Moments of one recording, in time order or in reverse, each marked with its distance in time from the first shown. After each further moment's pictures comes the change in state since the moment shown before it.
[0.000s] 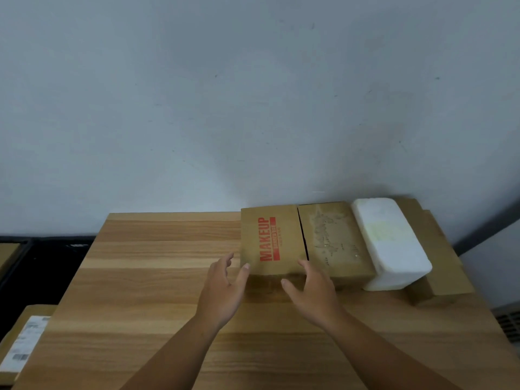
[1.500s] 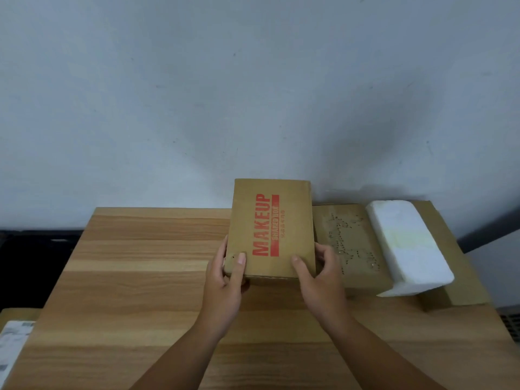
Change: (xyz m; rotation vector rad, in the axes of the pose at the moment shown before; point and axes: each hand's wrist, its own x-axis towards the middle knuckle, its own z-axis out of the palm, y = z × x) left_hand 0.030 -0.001 -0.020 -0.551 -0.047 0.049; right_hand 0.032 -0.041 0.022 0.469 0.279 0.005
